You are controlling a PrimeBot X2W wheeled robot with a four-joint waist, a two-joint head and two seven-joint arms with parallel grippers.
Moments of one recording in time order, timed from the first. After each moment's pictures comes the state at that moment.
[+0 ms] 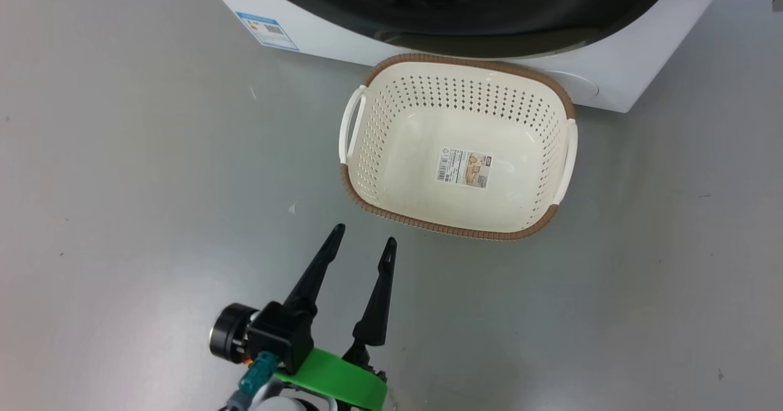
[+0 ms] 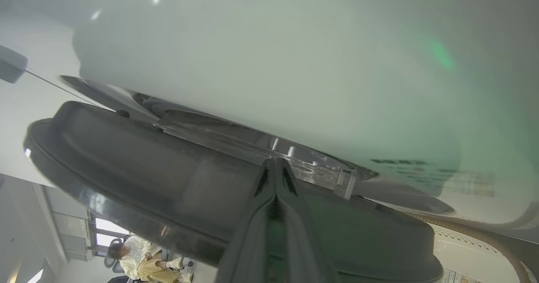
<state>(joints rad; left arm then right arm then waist) -0.28 0.04 -0.46 0.16 -0.29 0.10 -0.25 -1.24 -0.46 0.40 0.73 1.67 0.13 0.51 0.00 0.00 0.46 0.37</state>
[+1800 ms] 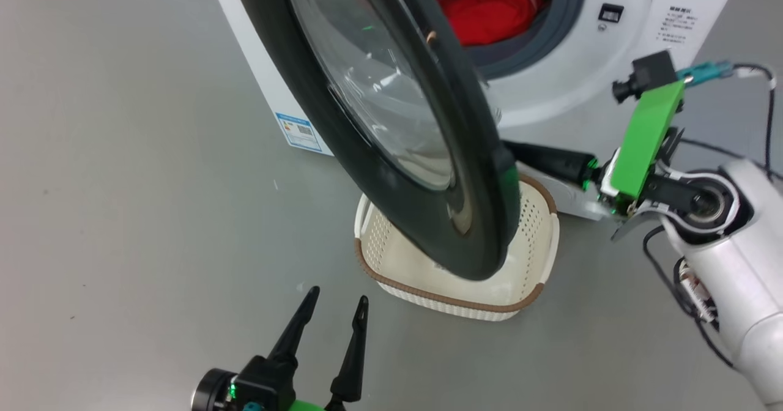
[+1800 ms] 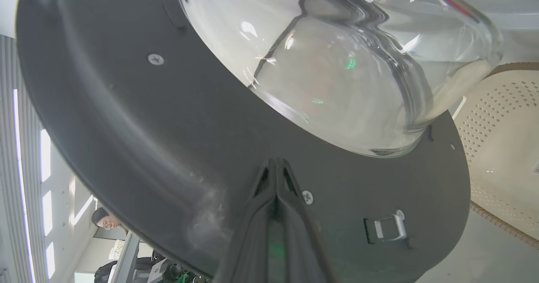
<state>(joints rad) -0.12 0.04 -0.39 0.18 -0.25 0.09 -0.25 -0.75 -0.30 0.39 0.45 1.65 0.13 0.74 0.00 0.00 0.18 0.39</state>
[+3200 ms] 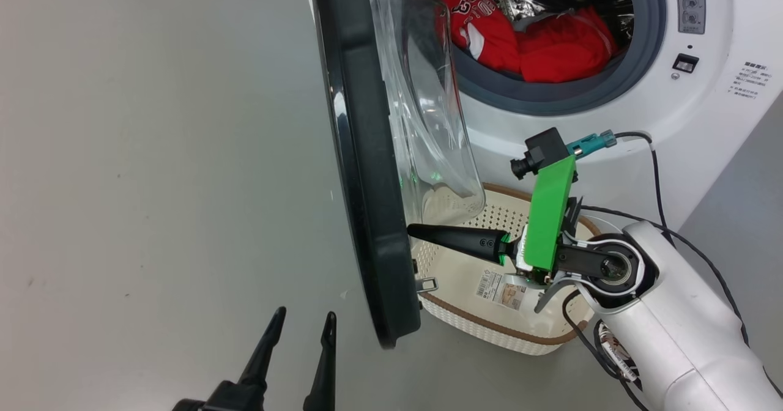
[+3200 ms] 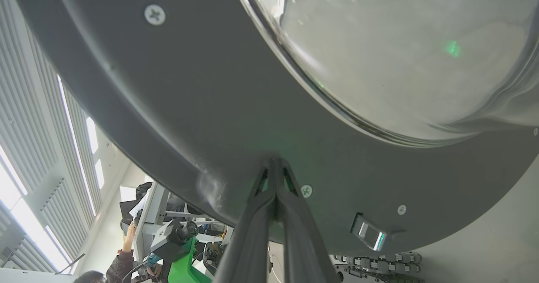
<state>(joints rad) -0.02 0.04 -0.31 0.12 -0.23 0.11 -0.25 -0.62 -0.13 0.43 0.41 1.59 0.13 0.79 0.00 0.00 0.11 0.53</state>
